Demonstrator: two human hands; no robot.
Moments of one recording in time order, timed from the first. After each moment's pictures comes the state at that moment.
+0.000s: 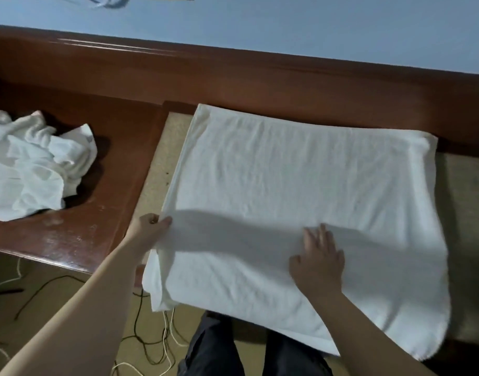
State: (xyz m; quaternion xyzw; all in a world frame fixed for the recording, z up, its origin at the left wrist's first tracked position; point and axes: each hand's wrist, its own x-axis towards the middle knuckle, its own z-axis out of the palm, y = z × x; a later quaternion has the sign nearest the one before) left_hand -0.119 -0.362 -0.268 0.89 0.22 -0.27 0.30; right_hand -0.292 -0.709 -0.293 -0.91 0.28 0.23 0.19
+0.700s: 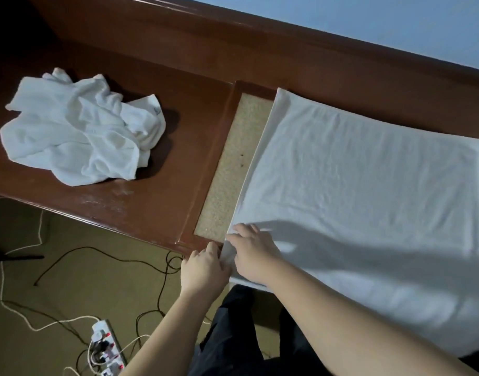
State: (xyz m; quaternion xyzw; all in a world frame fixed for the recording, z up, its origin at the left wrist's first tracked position) left_hand -0.236 -0.259 -0.291 0.94 0.02 -0.29 0.16; right_hand -0.209 -0.420 -0.270 -0.93 -0.11 0.32 0.17
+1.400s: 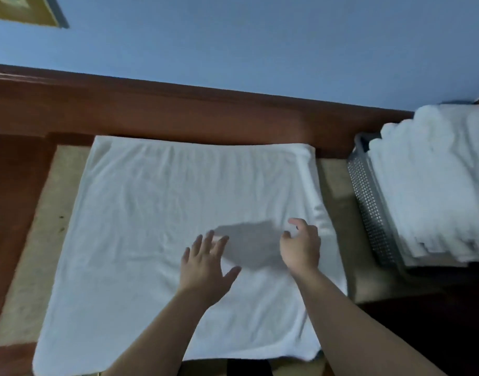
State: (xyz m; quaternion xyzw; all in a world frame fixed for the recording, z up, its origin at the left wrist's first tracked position) left_hand -0.226 -0.607 -0.286 0.91 -0.28 -0.25 0.16; right_hand -0.296 -0.823 -0.254 -0.80 0.53 -0.01 0.28
